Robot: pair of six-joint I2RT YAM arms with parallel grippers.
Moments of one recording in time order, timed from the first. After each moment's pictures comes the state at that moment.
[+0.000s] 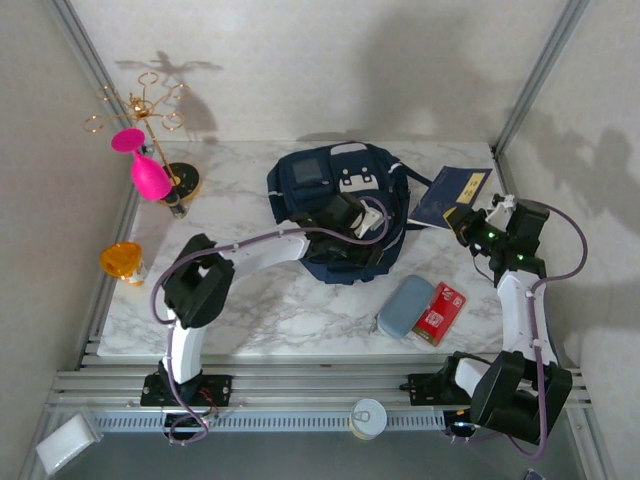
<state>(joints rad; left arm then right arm) -0.82 2.01 1.53 -0.39 0.22 -0.19 -0.30 1.09 0.81 -0.29 -0.81 0.73</state>
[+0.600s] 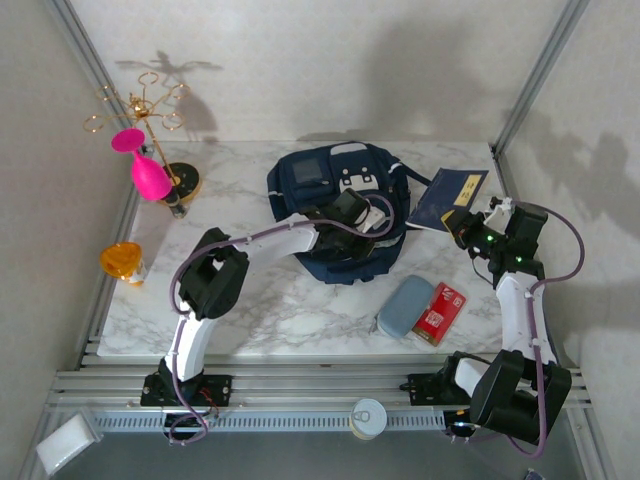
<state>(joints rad) -0.79 2.11 1.66 -0.48 0.21 -0.14 -0.30 1.09 0.78 -0.28 -0.84 0.72</state>
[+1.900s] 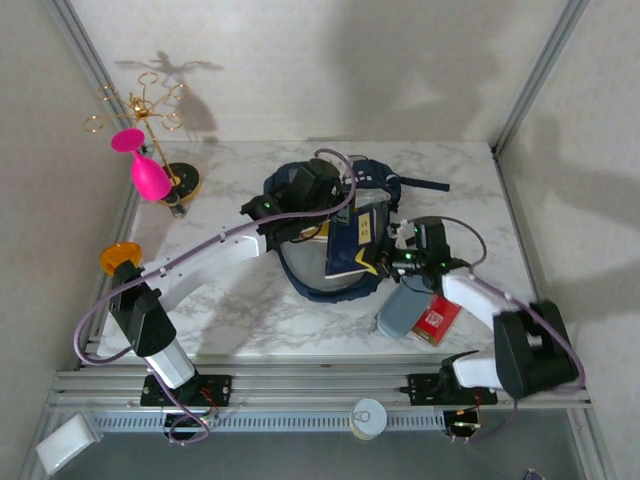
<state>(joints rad) -0.83 1.67 1.59 -0.46 -0.13 -0.49 0.32 1.38 0.62 0.09 -0.83 0.95</state>
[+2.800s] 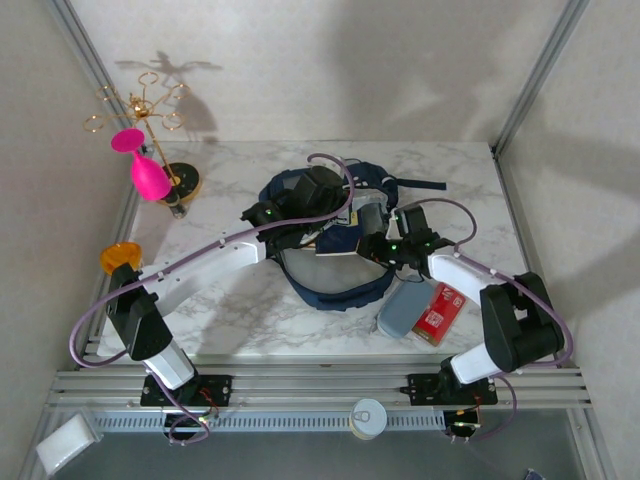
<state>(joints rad) -0.85 1.65 1.55 -0.44 -0.27 -0.57 0.40 1.50 0.79 -0.16 -0.42 0.66</state>
